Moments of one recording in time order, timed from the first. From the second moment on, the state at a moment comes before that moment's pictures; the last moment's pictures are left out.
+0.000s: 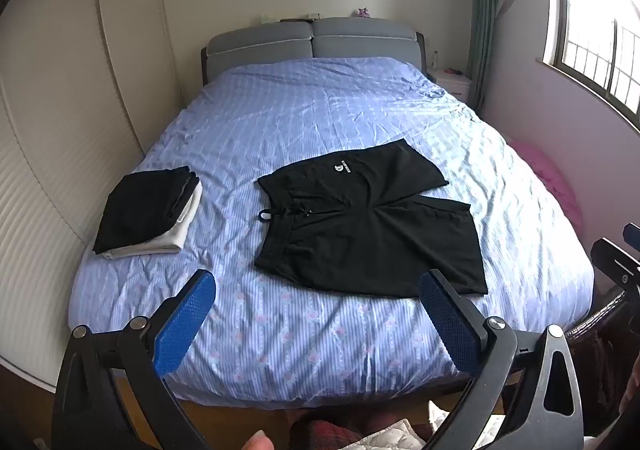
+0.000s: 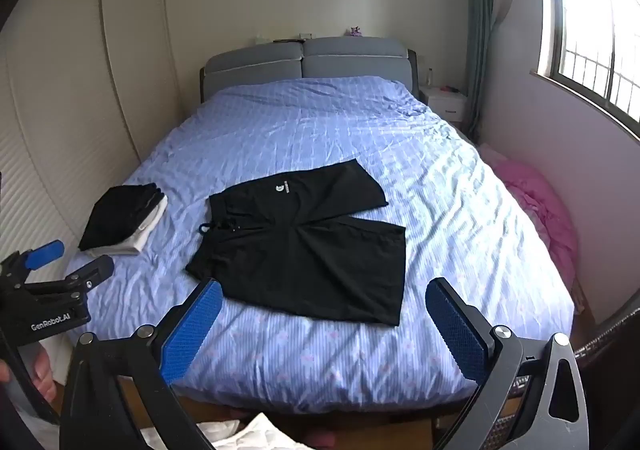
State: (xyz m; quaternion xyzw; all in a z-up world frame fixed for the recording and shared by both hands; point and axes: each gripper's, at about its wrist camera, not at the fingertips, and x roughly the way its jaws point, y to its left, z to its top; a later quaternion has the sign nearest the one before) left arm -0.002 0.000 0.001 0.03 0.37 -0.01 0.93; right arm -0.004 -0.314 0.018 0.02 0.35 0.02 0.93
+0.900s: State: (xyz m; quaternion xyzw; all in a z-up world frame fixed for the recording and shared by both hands) left arm 0.010 -0.014 0.023 0.03 0.34 -0.02 0.94; right arm 0.017 -0.317 0.017 0.04 0.35 0.03 0.94
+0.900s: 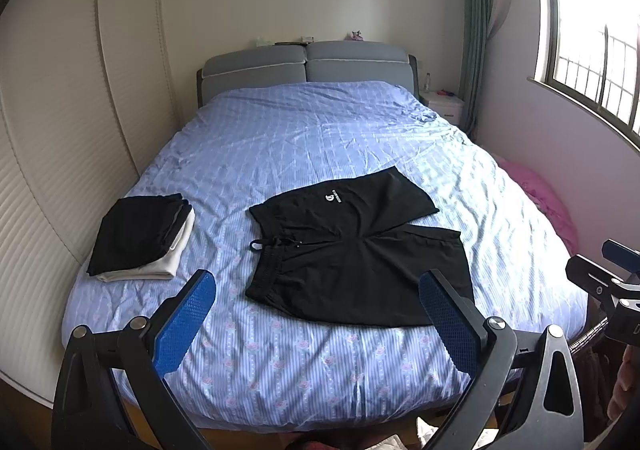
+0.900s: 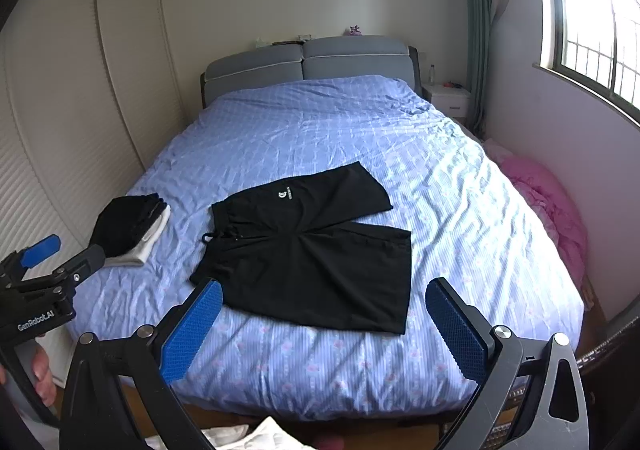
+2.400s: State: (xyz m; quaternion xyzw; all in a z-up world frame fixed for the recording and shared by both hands) left arm 0.024 -0.016 0.026 0.03 0.33 -0.03 0.94; right arm 0.022 -0.325 0.018 0.05 0.35 0.03 0.93
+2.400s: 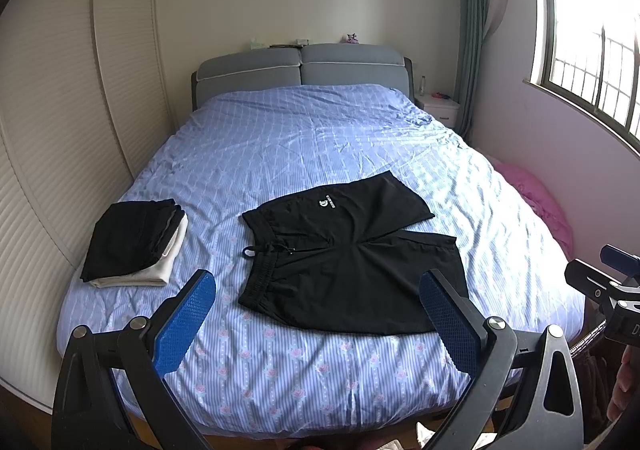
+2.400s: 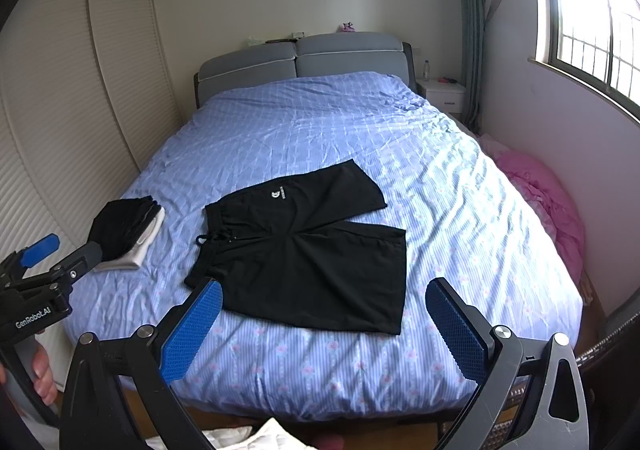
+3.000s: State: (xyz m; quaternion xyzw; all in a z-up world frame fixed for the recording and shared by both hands) left arm 0.028 -0.014 0.019 0.03 0.34 -0.03 0.94; right arm 0.028 -0.325 0.011 0.05 0.37 0.03 0.93
